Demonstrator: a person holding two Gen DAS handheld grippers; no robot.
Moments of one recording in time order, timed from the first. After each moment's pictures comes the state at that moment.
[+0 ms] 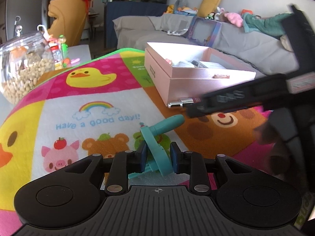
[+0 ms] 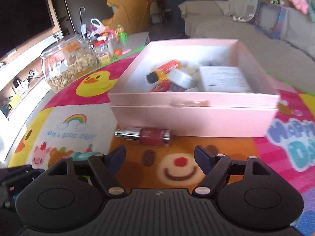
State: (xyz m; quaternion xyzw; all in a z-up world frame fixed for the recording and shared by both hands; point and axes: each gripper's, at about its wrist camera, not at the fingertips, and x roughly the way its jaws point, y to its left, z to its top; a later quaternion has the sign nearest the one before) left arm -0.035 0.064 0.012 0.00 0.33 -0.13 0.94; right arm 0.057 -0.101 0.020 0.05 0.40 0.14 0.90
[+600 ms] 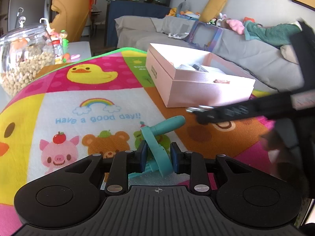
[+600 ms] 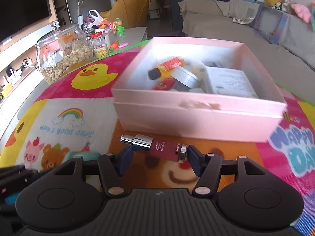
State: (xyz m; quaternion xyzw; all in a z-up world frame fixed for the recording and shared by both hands) left arm -0.036 0.071 0.009 -0.03 0.33 -0.13 0.94; right arm 0.038 -0.110 0.022 0.01 0.40 0.11 0.91
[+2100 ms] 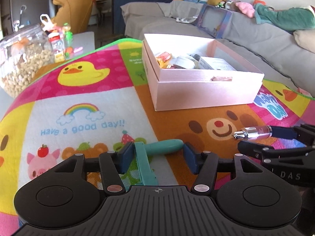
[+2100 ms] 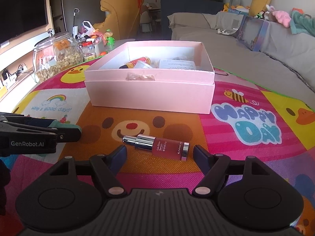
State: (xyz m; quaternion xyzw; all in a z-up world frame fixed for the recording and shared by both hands) left arm -0.005 0.025 0.020 0.01 0.37 -0.09 0.92; right arm -0.015 -0.163 0.012 0.00 0.36 0.09 0.93
